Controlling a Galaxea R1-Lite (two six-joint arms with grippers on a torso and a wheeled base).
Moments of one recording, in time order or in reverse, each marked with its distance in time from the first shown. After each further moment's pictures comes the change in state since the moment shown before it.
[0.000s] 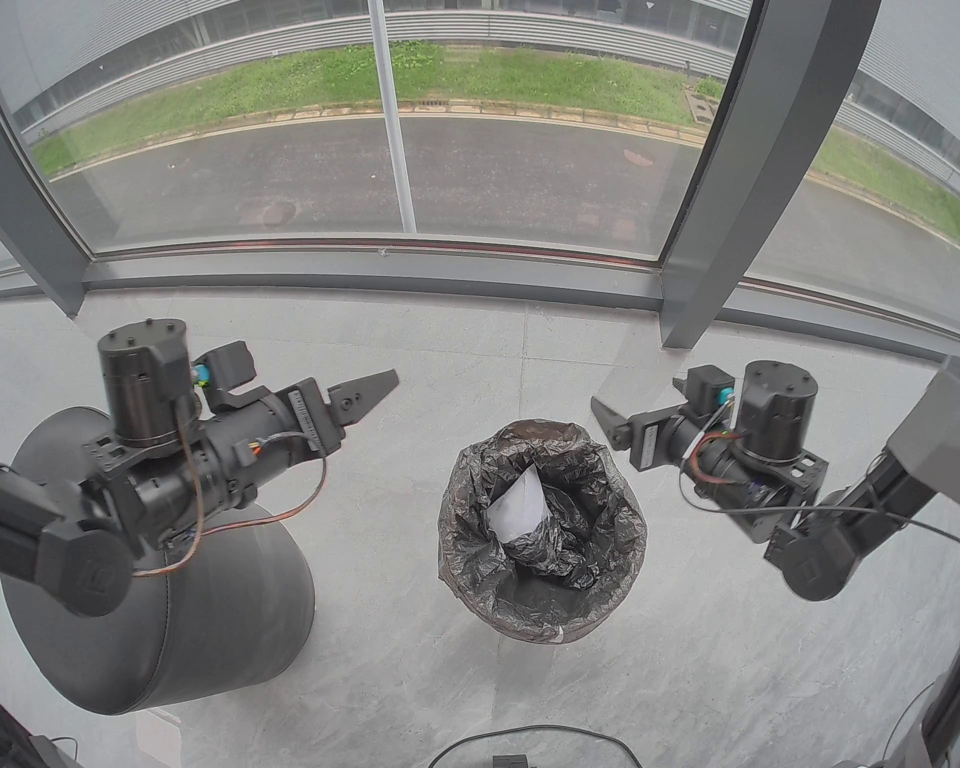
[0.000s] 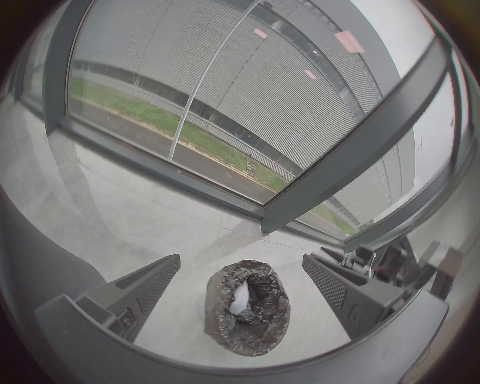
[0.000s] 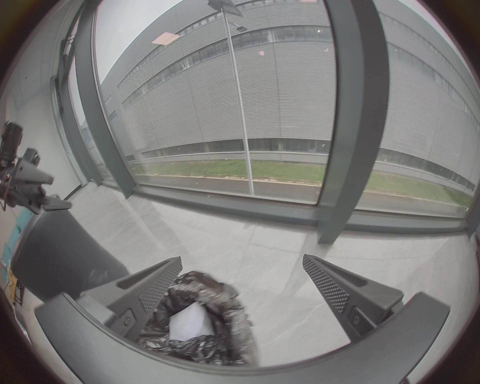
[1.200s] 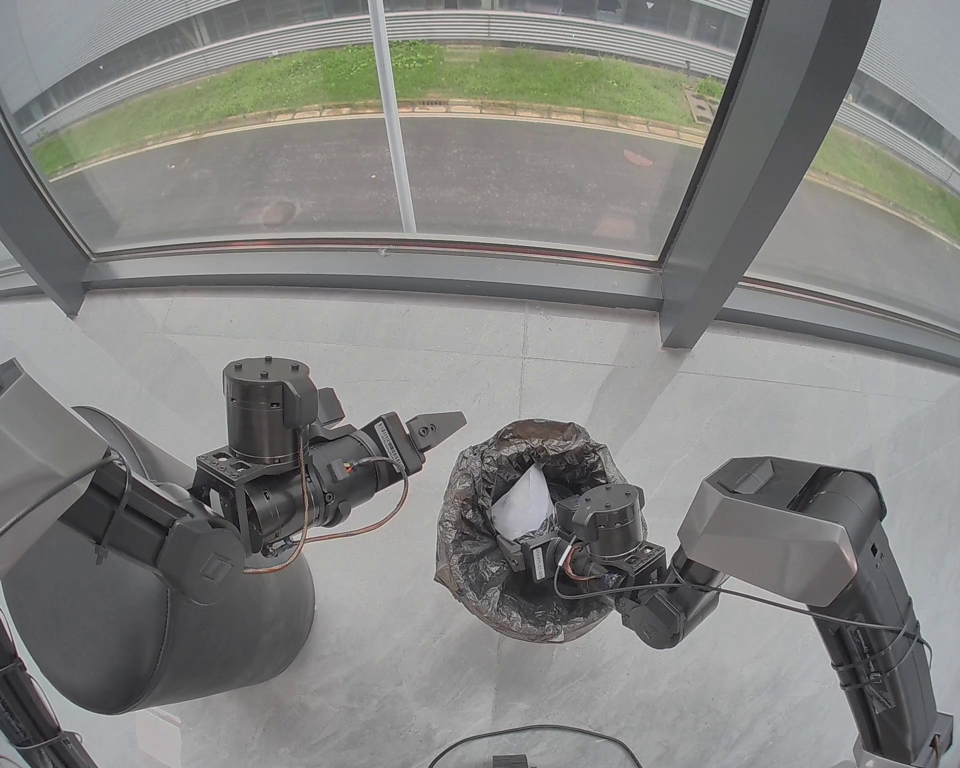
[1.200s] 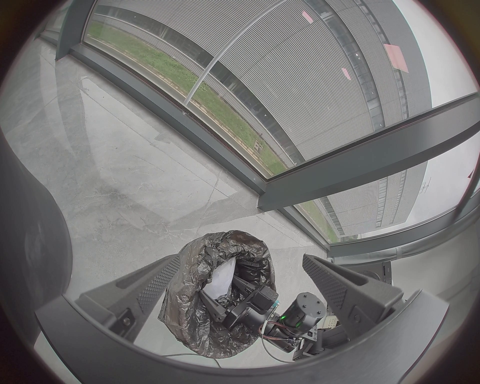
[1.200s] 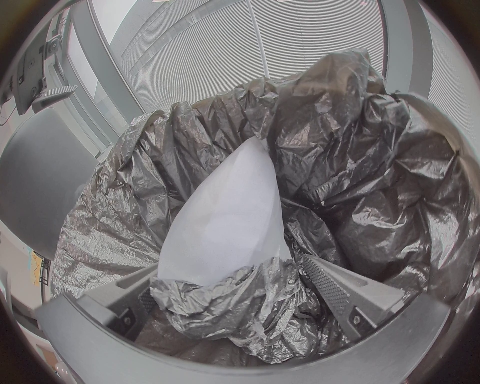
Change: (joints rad) left arm -0.043 0.284 -0.129 -0.026 -0.056 -0.224; right arm 0.074 0.597 -0.358 0.080 0.104 0.064
